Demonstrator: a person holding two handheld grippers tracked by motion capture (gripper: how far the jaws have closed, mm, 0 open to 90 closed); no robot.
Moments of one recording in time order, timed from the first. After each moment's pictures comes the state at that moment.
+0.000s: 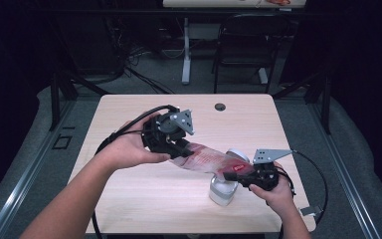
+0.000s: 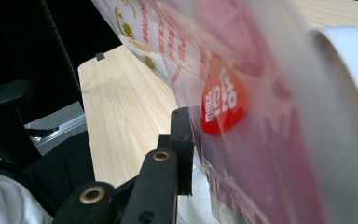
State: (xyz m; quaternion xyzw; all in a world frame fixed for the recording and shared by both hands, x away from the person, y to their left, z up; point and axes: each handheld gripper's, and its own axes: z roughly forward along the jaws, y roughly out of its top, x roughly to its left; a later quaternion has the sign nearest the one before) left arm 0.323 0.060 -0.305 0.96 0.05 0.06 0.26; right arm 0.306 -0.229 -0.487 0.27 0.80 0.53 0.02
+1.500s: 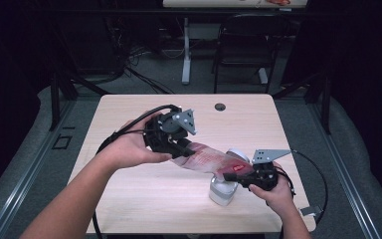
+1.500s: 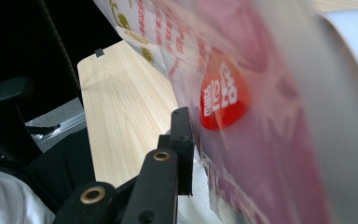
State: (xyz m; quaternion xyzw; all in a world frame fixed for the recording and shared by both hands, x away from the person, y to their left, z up) left arm 0.322 0.056 -0.303 0.96 0.04 0.07 0.25; right arm 0.307 -0.229 -0.490 0.27 0.81 0.52 0.02
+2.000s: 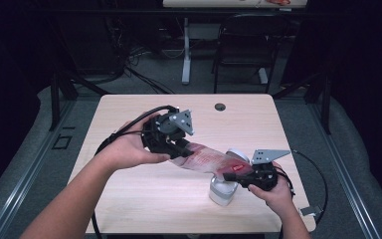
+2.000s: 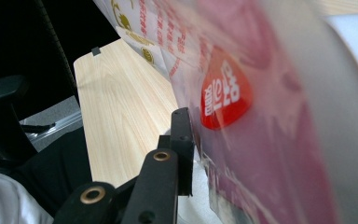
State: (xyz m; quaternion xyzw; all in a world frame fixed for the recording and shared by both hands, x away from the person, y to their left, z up) left arm 0.323 0.062 -0.307 0.96 0.05 0.07 0.26; right arm 0.306 -0.227 -0.488 0.27 0.81 0.52 0.03
